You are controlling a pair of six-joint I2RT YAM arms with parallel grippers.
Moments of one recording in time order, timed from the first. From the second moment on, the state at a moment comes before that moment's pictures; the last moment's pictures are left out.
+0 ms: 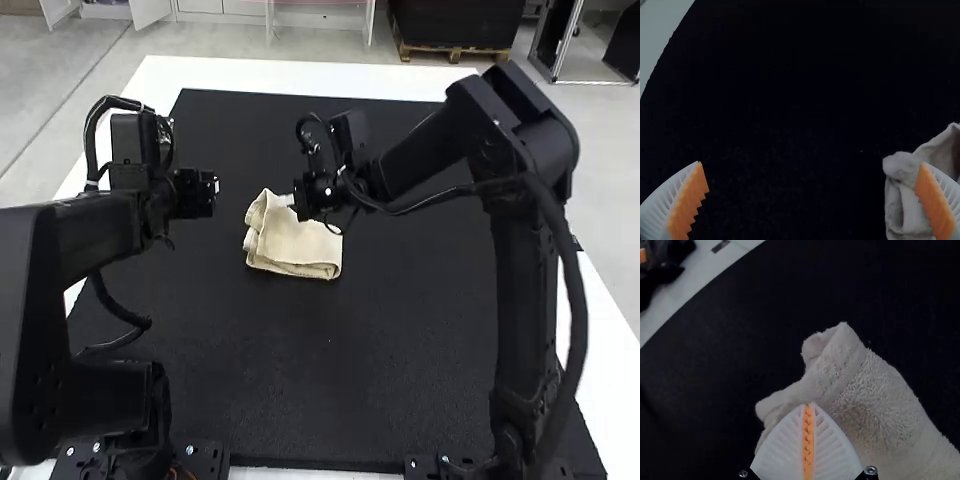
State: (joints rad) left arm 0.15 1.03 0.47 0.09 0.14 0.00; right arm 0.66 2.01 1.15 0.31 -0.51 0.12
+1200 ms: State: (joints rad) left arm 0.15 1.00 0.47 0.11 0.14 -0.01; right arm 0.73 2.35 1.28 0.52 -0.51 0.15
